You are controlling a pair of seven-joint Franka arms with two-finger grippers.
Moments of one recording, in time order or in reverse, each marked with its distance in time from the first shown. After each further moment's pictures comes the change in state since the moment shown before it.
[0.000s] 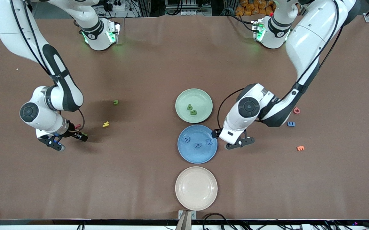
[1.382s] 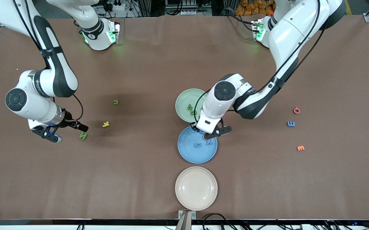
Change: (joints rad) left arm -0.147 0.023 -0.027 0.061 0.000 0.090 -0.244; right arm 0.037 -0.203 0.020 -0.019 0.007 -0.235 0.019
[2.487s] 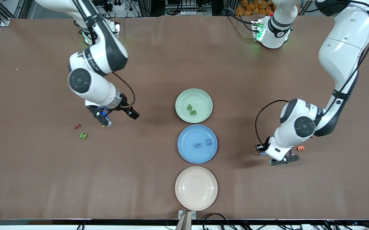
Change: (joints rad) left arm 0.370 0.008 0.079 -0.082 0.000 -0.001 0.538; right arm 0.364 -0.067 0.014 0.119 0.158 -0.230 0.652
